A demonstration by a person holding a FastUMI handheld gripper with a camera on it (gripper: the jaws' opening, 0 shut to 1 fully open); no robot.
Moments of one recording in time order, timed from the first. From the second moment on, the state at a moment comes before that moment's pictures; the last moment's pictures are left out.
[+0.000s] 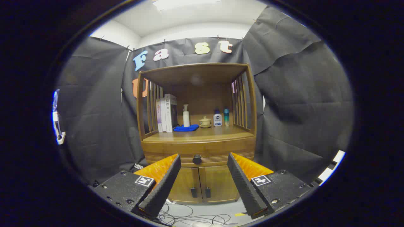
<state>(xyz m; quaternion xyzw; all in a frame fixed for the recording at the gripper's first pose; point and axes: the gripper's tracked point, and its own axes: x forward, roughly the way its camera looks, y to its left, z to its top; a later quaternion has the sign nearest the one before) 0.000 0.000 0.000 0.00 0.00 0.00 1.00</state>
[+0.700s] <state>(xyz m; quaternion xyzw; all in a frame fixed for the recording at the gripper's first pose) -0.001 0.000 -0.006 -0.02 0.01 -0.01 1.00</state>
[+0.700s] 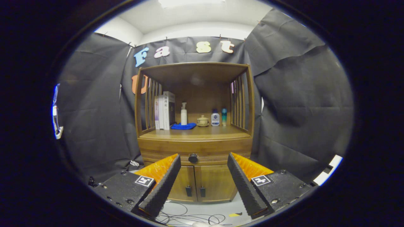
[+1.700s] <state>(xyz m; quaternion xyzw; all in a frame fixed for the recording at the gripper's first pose) 0.115 0.036 -0.068 -0.04 0.02 0.02 1.00</state>
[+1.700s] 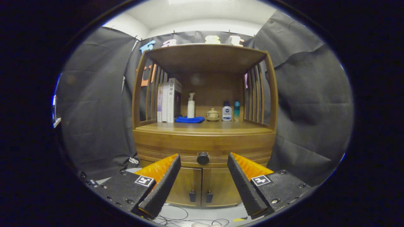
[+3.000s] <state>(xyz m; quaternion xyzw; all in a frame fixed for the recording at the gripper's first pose) 0.270 0.025 -0.141 -0.04 0.10 -0.02 0.99</state>
